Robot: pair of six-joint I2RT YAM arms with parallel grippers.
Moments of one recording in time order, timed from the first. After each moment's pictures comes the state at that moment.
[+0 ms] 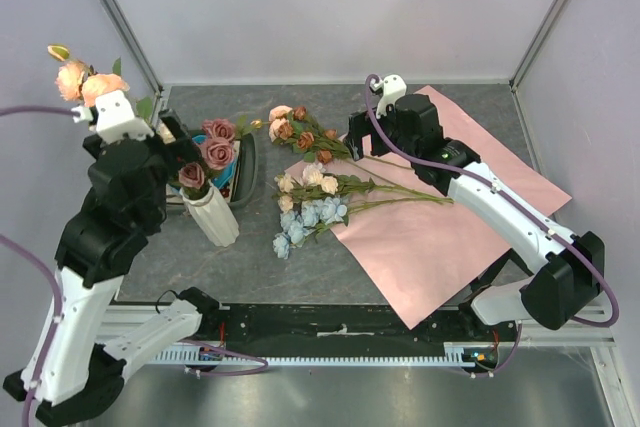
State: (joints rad) left arm -0.52 0.80 1.42 -0.81 -0.78 -0.30; right arm 0.57 1.39 1.26 -0.27 -0.01 0.15
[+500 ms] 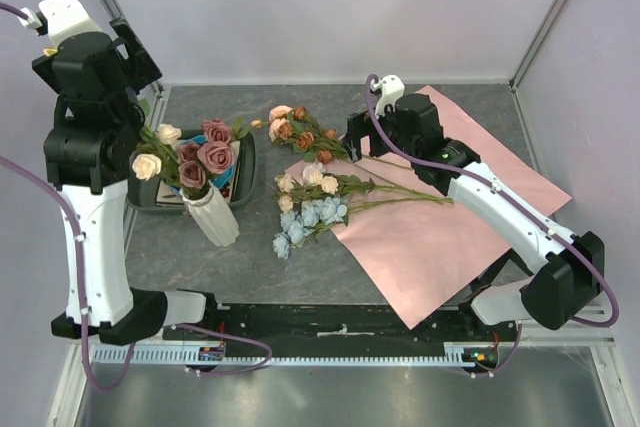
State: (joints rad) left arm -0.18 1.28 2.06 -0.91 -0.67 -0.22; right arm 0.57 1.39 1.26 -0.26 -0.06 0.15
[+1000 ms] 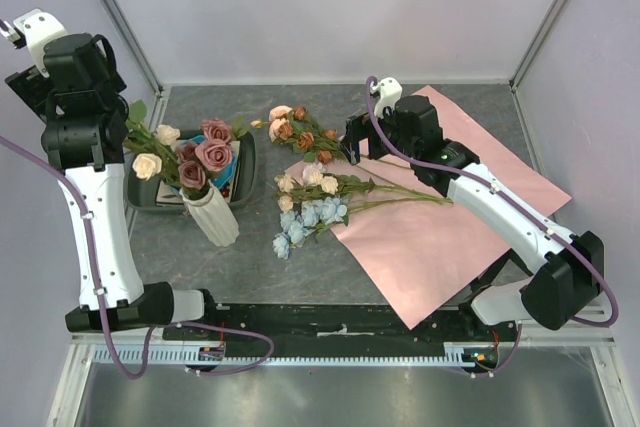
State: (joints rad) left arm 0.11 1.33 1.95 -0.86 -0.74 -0.17; right arm 0.57 1.39 1.25 -0.24 -0.12 0.16
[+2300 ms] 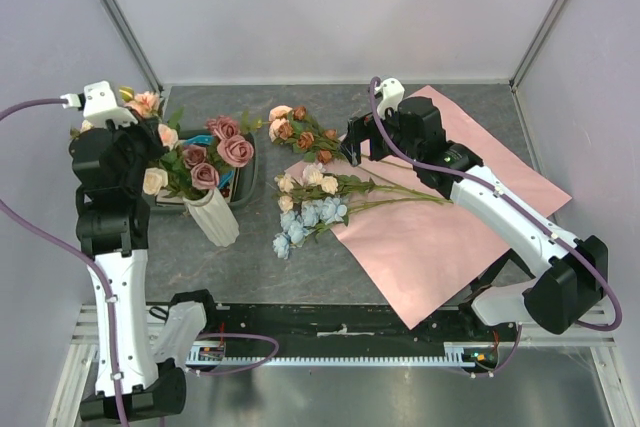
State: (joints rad) left arm 0.15 0.85 1.28 -0.49 -0.02 -0.17; right arm 0.57 1.37 1.23 -0.24 -0.14 0.17
